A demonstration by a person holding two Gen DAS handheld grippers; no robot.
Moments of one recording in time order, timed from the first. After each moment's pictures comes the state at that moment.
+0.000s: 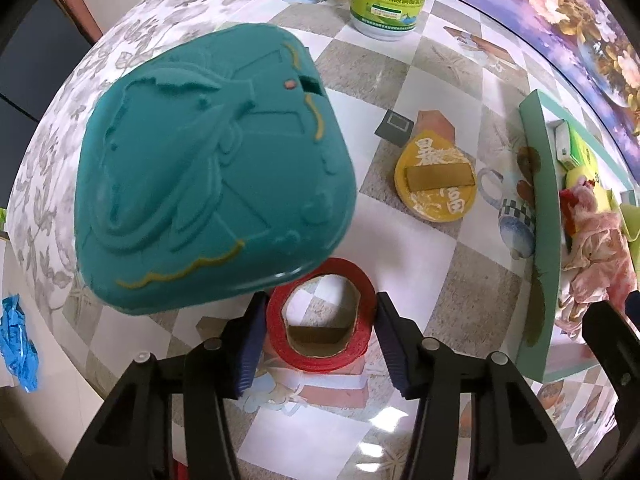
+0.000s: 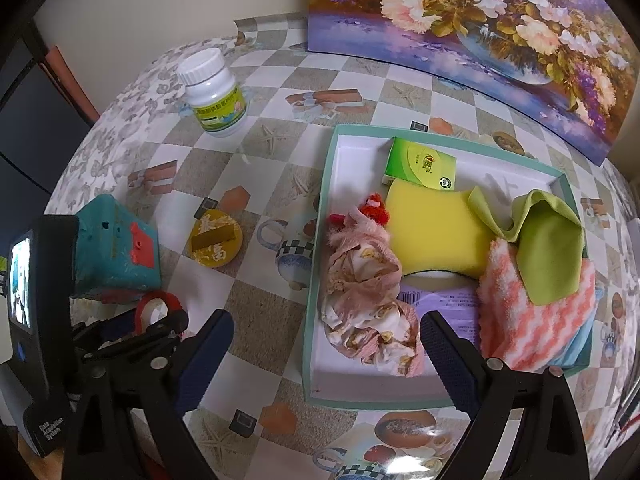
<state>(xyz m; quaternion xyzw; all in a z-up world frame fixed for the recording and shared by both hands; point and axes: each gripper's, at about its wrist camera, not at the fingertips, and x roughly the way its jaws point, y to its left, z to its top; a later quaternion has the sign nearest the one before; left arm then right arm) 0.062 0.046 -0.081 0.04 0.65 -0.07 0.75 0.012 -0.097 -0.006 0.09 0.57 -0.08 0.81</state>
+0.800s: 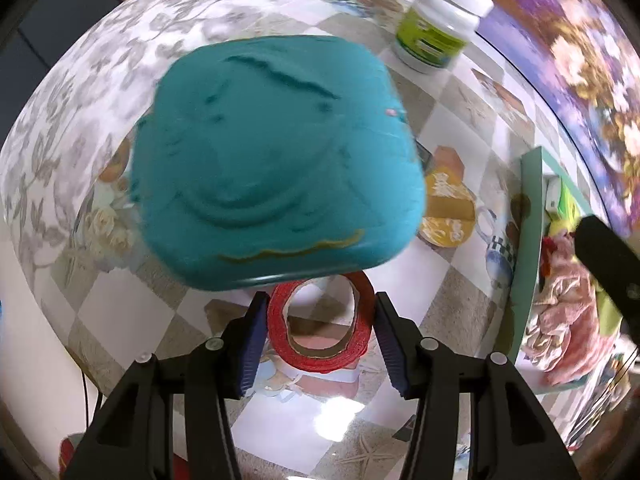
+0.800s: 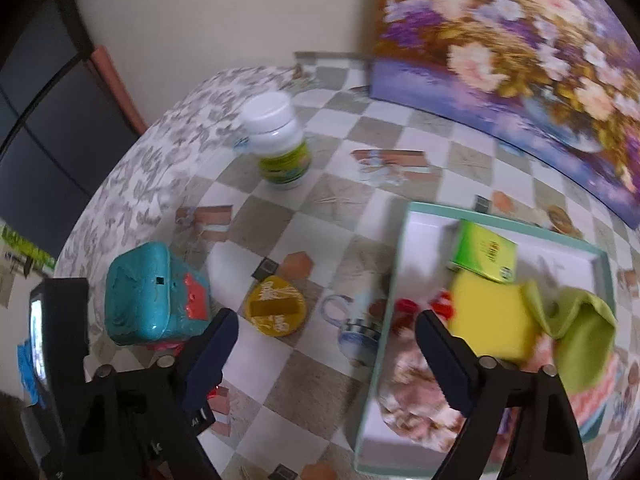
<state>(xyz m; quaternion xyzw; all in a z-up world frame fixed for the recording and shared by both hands) 0.071 0.103 -0.055 -0.07 0.66 -0.05 0.75 0.062 -0.070 0.008 0.07 0.53 0.01 0.85</state>
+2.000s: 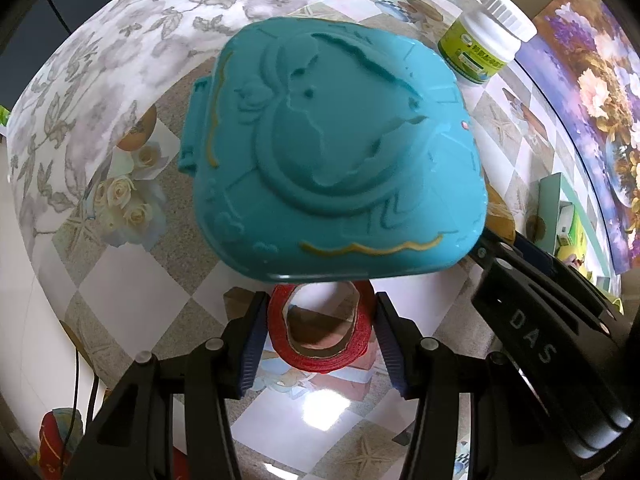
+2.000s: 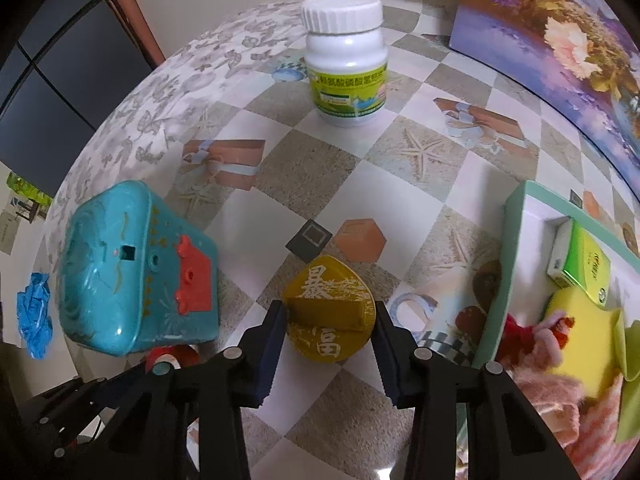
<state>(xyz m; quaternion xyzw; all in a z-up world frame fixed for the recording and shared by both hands) 0.065 0.114 -0.066 -0.11 0.67 -0.01 0.74 0.095 -0.028 -0.058 0.03 0.58 0.06 0.81</state>
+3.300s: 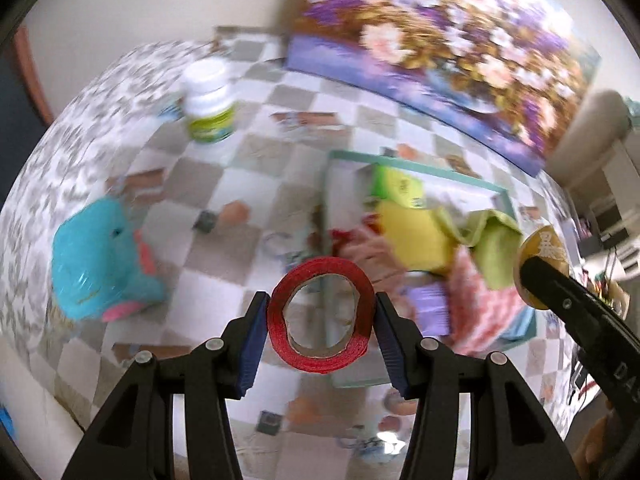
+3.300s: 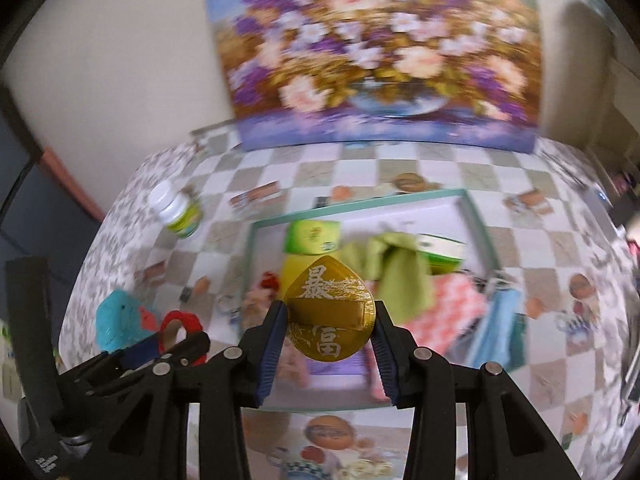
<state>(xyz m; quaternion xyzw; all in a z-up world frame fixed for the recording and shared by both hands) 0.018 -0.036 0.028 0.02 0.55 -0.21 0.81 -0.055 -0.209 0.065 0.19 0.46 -0.13 0.86</state>
